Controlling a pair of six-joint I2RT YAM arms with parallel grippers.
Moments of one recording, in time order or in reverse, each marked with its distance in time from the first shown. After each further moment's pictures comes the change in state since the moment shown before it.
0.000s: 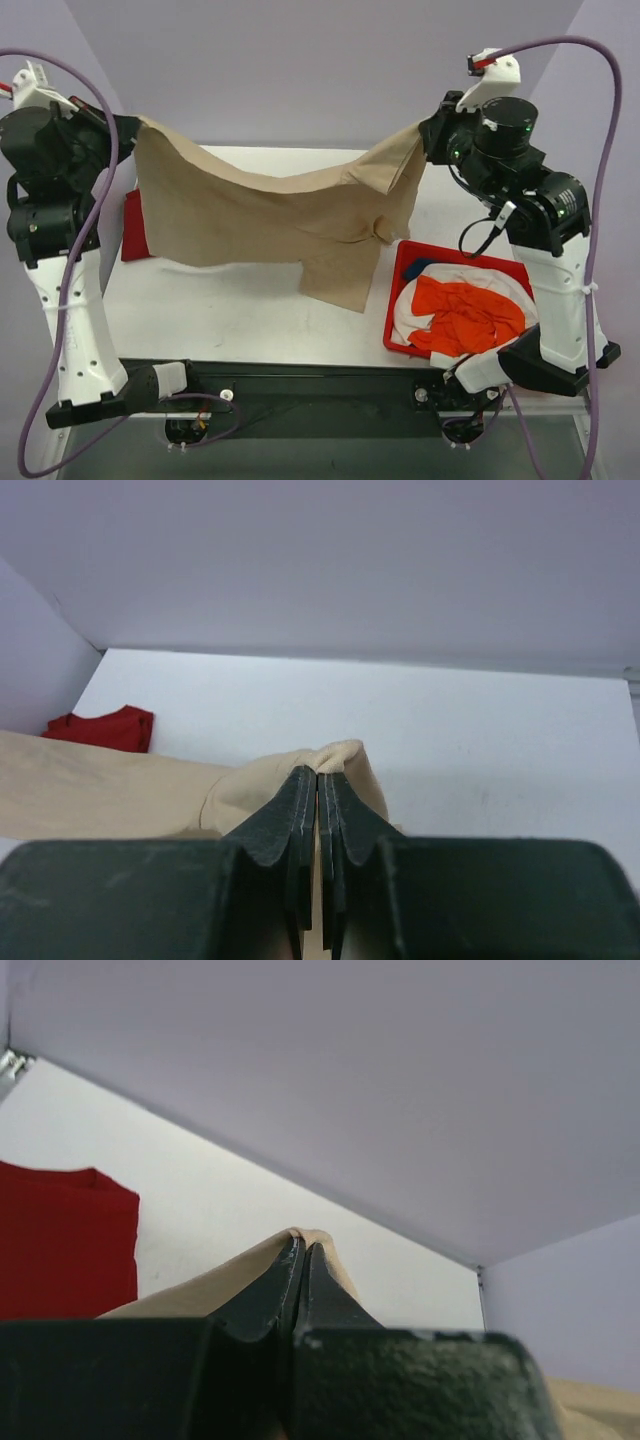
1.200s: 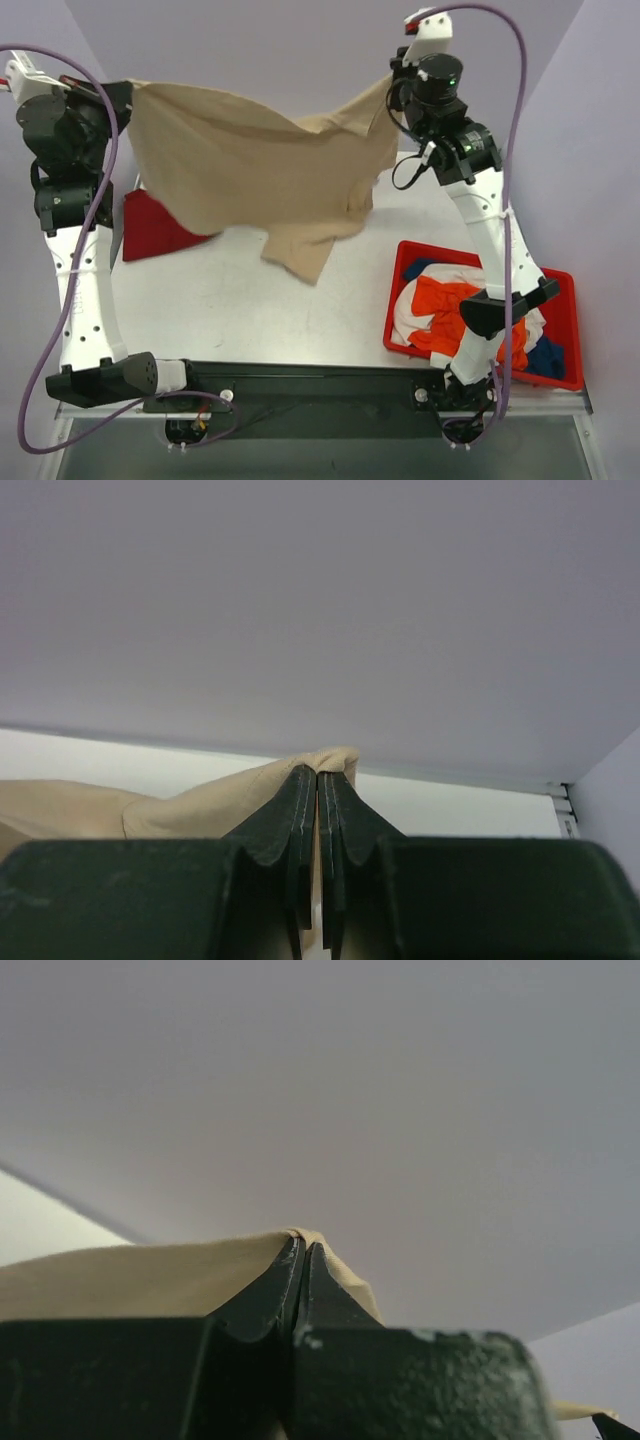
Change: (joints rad) left arm 0.000 0.075 -0.124 0.403 -0.111 -0.201; right arm -0.085 0.336 0.093 0.391 0.057 -0.270
